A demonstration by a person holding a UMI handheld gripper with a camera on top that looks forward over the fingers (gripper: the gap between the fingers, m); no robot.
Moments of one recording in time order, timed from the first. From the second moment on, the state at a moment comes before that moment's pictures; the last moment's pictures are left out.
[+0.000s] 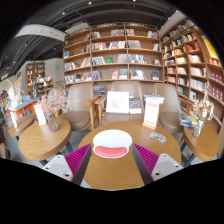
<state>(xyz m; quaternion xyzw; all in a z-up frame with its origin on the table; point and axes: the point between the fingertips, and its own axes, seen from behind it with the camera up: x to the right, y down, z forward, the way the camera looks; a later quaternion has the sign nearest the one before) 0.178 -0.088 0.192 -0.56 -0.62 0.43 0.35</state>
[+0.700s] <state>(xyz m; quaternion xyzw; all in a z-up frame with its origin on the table) 0.061 0.156 0.113 -0.63 -0.57 0.33 0.42</state>
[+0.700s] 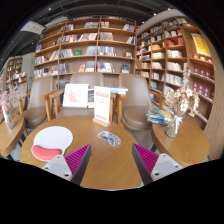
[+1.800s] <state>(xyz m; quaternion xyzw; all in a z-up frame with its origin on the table) -0.129 0.214 -0.010 -0.66 -0.60 0.26 0.37</state>
